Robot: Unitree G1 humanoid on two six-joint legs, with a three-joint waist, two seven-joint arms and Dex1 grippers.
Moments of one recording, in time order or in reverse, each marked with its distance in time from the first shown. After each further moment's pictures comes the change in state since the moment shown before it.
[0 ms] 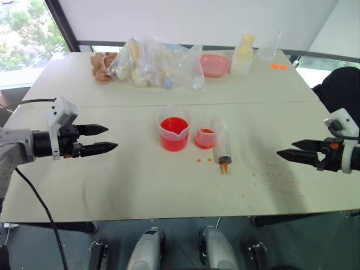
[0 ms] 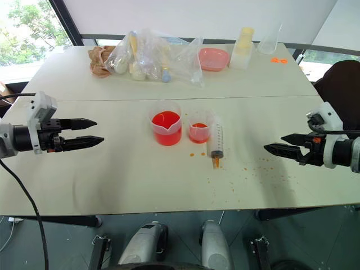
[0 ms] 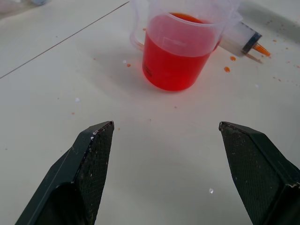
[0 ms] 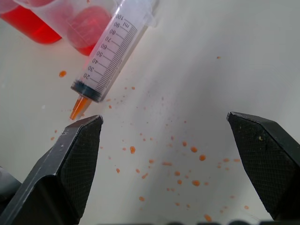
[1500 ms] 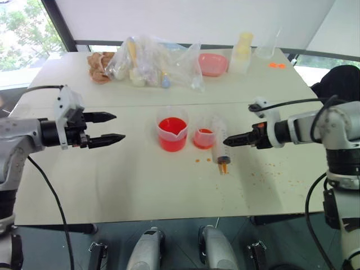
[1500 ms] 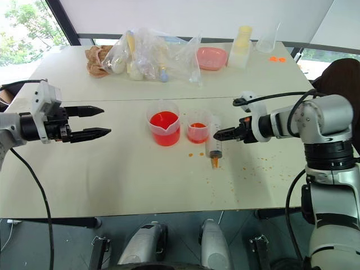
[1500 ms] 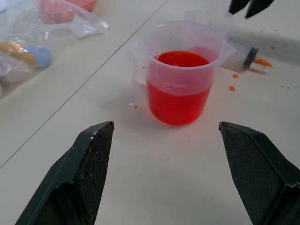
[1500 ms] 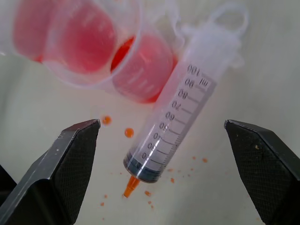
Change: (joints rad) left arm -0.087 -0.069 -0.045 0.024 0.081 -0.176 -0.023; right arm -0.665 0.356 0.438 0.198 -0.027 0.454 -0.321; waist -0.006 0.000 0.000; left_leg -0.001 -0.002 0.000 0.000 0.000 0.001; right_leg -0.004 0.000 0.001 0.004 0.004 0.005
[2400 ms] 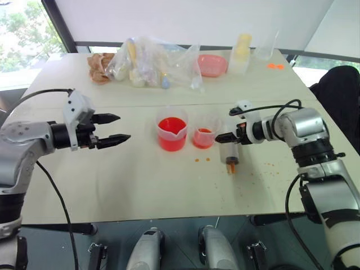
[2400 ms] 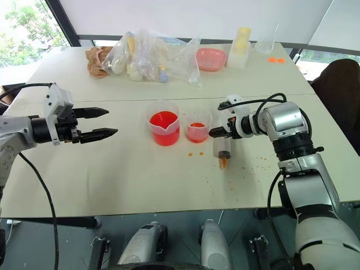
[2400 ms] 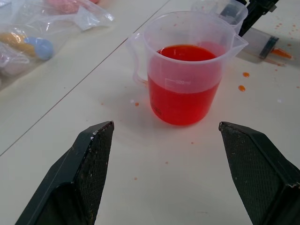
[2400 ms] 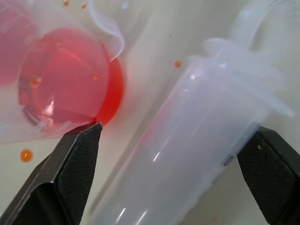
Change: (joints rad) left arm 0.008 -0.034 -0.034 -0.052 0.022 0.021 0.111; right arm -0.092 0.144 0.197 0.363 -0.303 -0.380 0.056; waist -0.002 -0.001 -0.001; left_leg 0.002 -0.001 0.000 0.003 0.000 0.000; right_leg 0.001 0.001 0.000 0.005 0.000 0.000
